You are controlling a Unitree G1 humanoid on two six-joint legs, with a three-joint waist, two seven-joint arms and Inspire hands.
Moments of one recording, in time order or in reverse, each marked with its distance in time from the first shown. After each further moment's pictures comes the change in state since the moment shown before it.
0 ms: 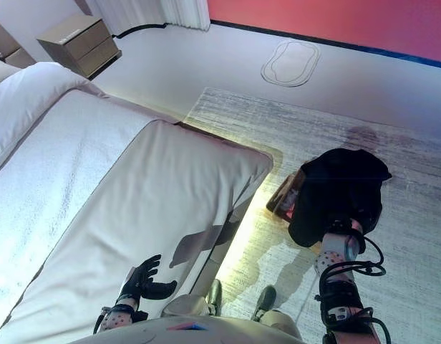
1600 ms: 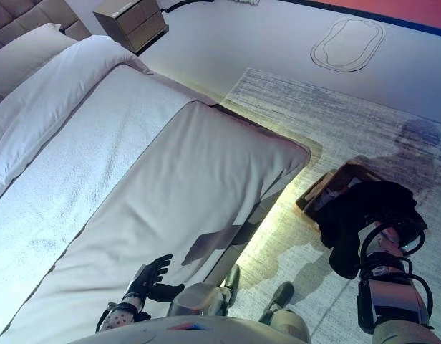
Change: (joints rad) left arm -0.020 0.032 -0.110 -0.003 -0.003 -0.028 -0.038; right arm -0.288 -0.276 -0.085 0.613 -0.340 0.346 -0.297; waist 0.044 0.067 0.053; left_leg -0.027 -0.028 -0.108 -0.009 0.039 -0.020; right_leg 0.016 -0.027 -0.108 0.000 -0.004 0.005
